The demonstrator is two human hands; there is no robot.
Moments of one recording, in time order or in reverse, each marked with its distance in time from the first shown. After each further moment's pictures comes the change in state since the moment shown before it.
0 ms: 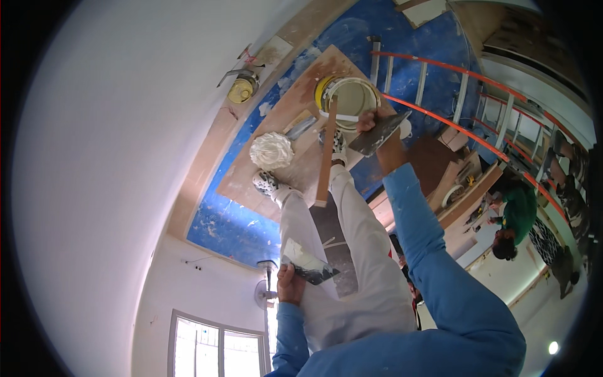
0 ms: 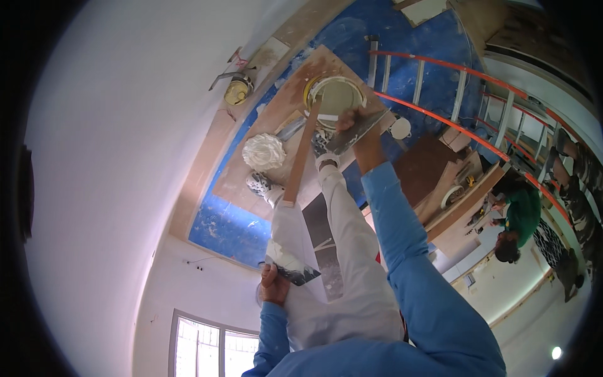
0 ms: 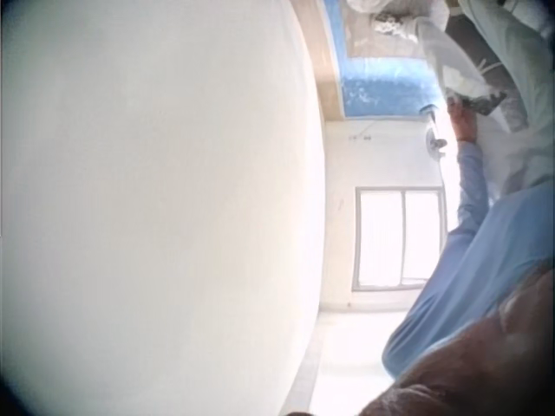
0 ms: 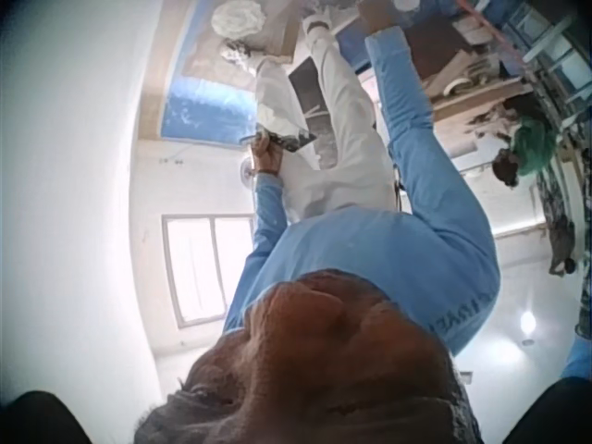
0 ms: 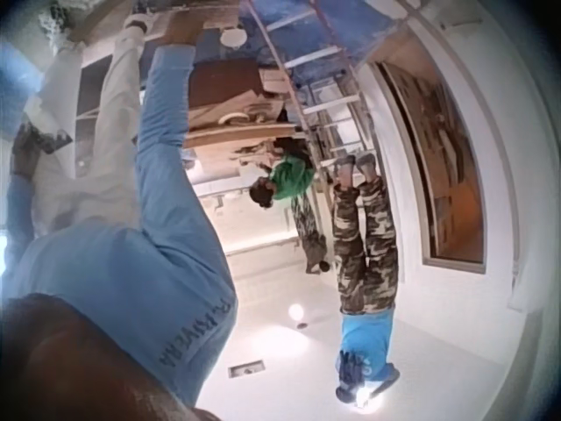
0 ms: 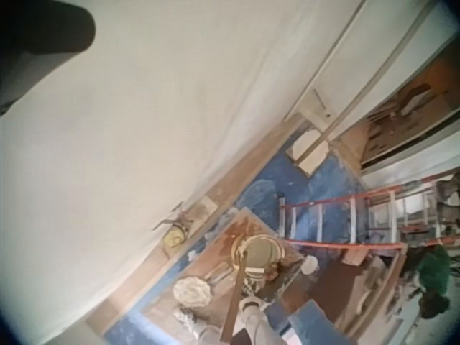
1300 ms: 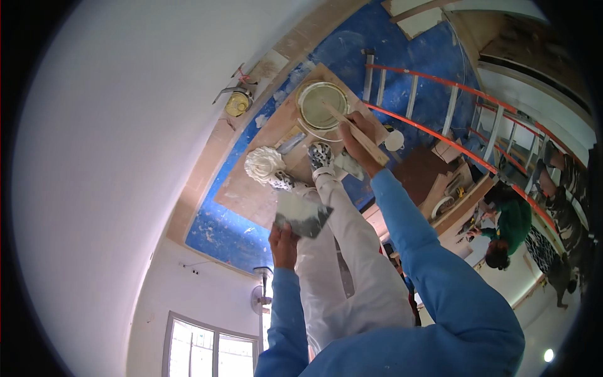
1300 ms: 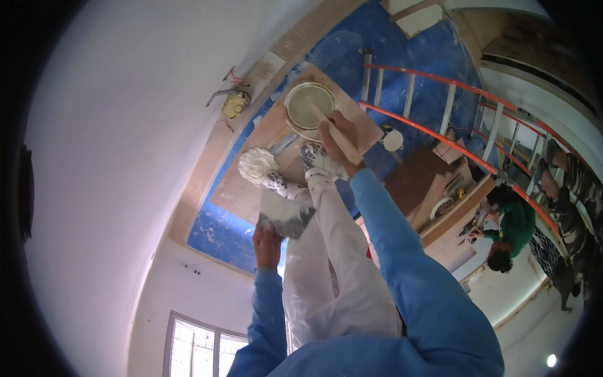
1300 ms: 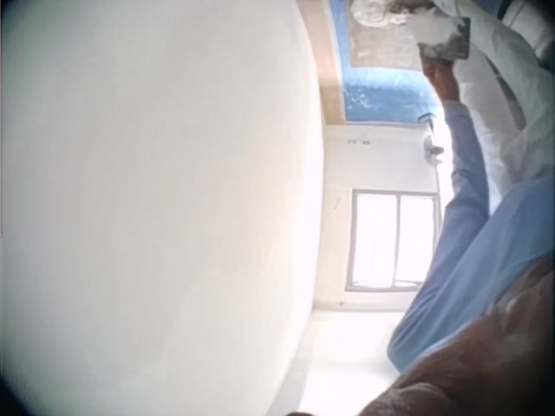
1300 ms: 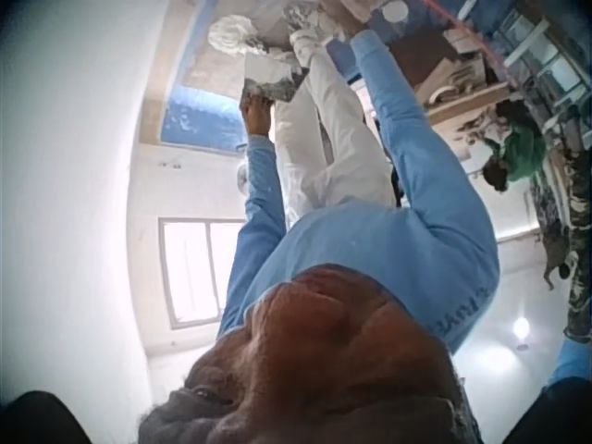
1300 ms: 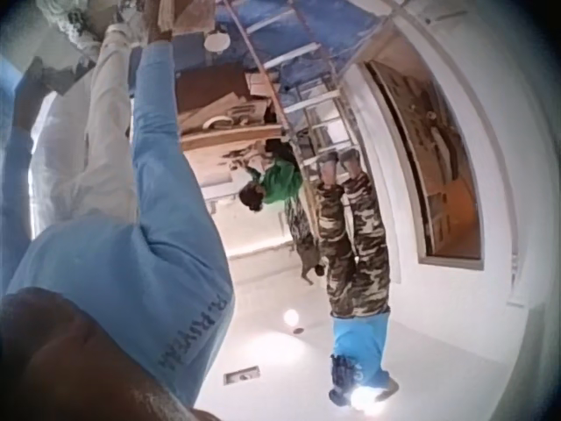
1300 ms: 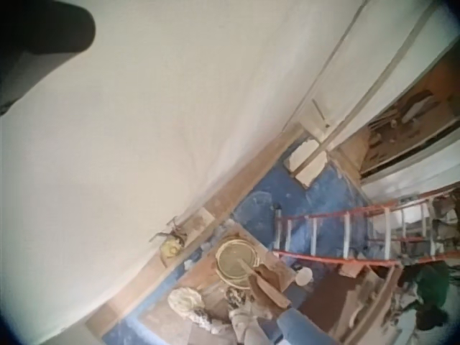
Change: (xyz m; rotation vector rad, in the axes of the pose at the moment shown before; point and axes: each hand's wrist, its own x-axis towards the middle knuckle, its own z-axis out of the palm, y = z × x) left_hand 0.087 -0.006 0.138 0.370 -0.079 0.253; right_hand -0.006 -0.009 0.072 -1.750 0.083 -0.602
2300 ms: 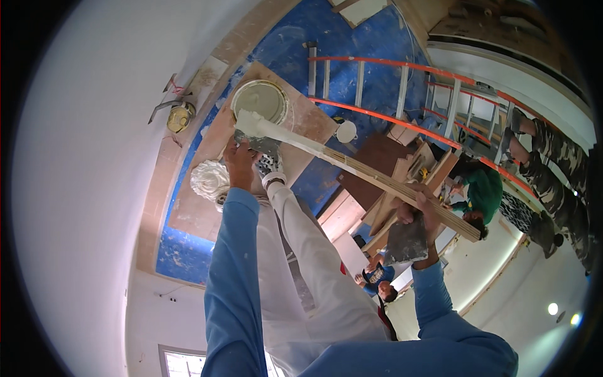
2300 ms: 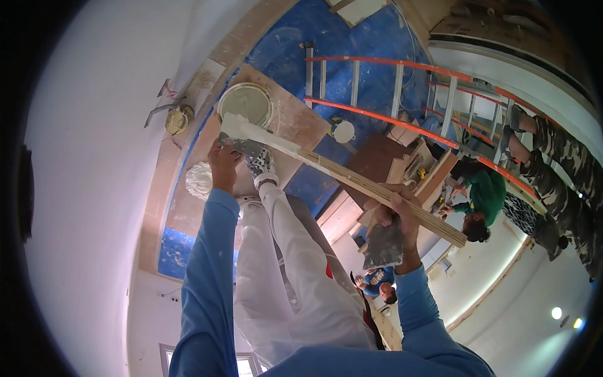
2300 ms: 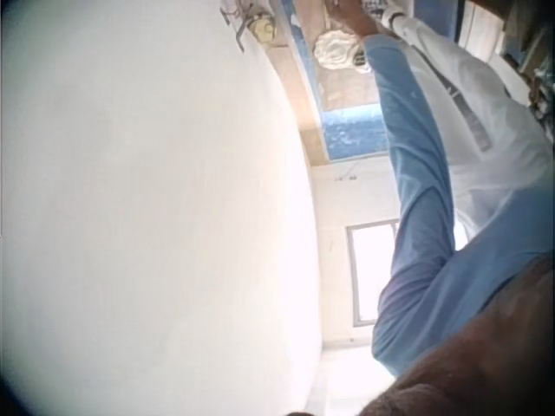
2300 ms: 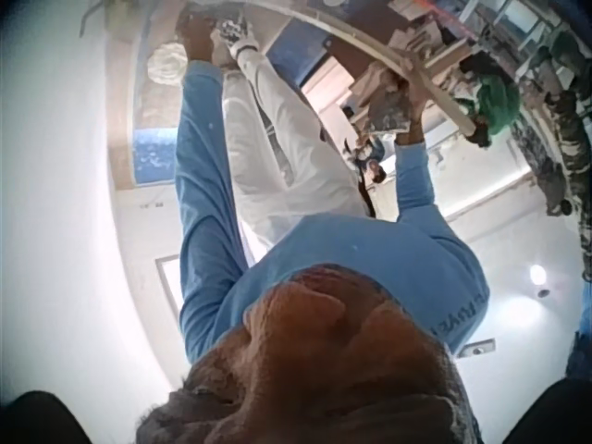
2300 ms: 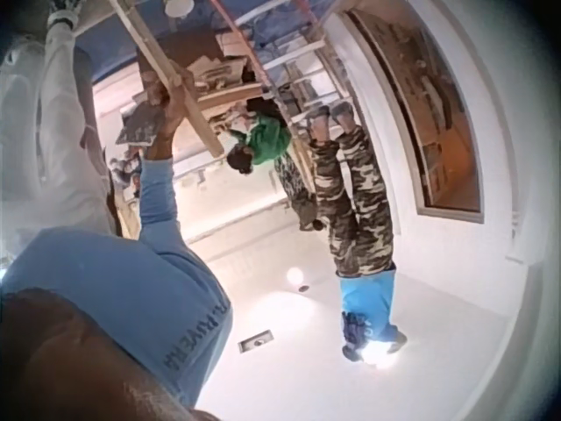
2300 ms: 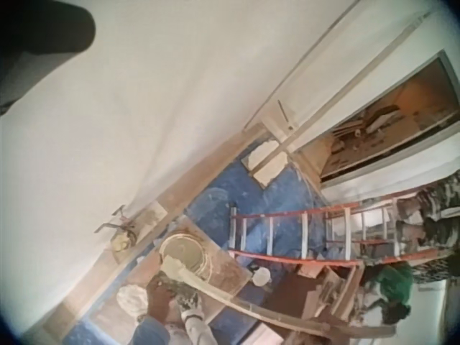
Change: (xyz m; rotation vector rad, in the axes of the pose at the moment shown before) left_hand 0.222 -0.015 0.128 0.289 -0.109 -0.002; right_hand -0.164 -0.087 -0.200 0.529 0.220 0.370
